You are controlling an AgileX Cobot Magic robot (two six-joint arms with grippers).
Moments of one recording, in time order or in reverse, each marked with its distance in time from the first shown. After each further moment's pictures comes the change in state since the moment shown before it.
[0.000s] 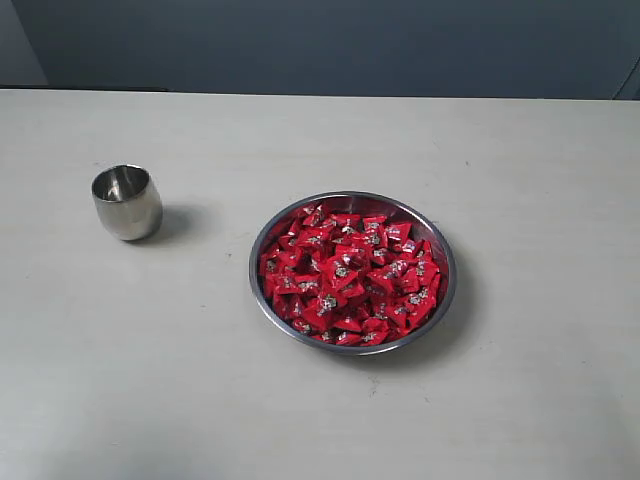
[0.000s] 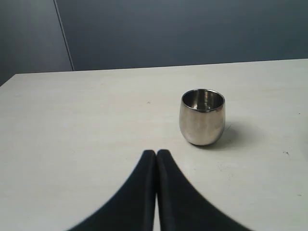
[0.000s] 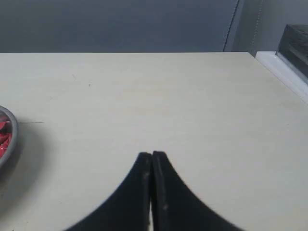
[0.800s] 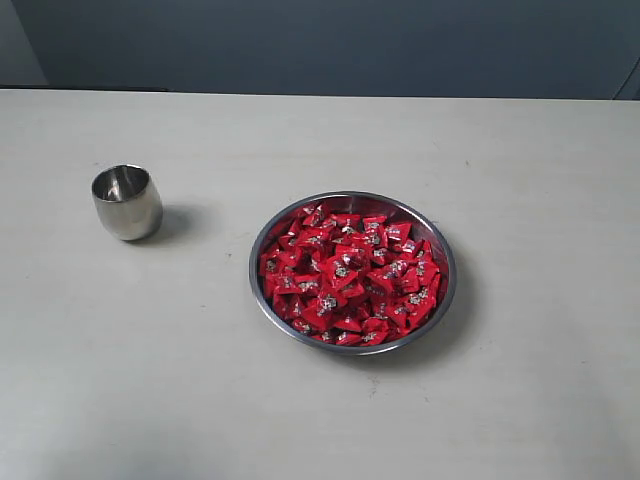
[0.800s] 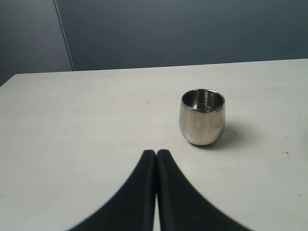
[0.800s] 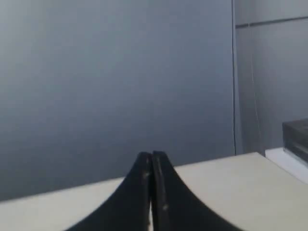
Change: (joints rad) left arm 0.000 0.000 0.000 0.000 0.000 0.000; right arm 0.000 0.000 0.002 0.186 -0.427 0.000
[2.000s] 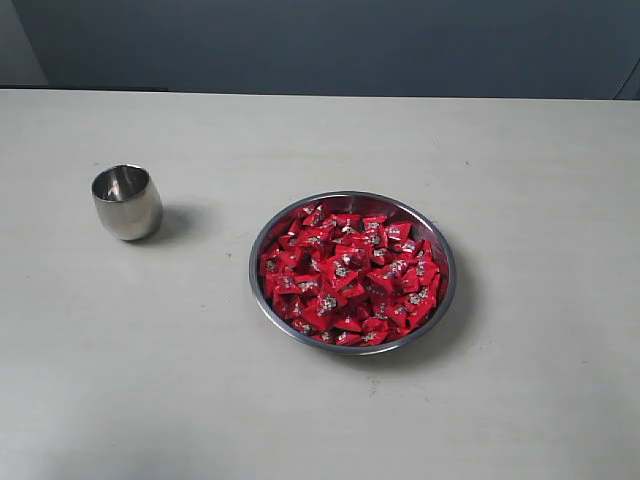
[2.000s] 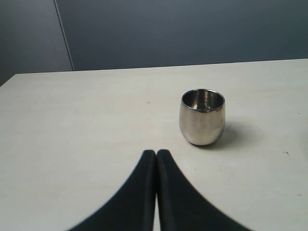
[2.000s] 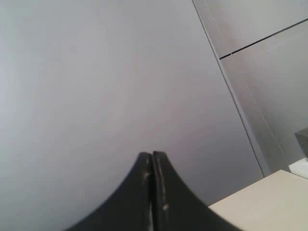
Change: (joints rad) left arm 0.000 0.000 0.000 0.000 0.000 0.000; right arm 0.000 0.000 0.000 0.256 -0.185 0.020
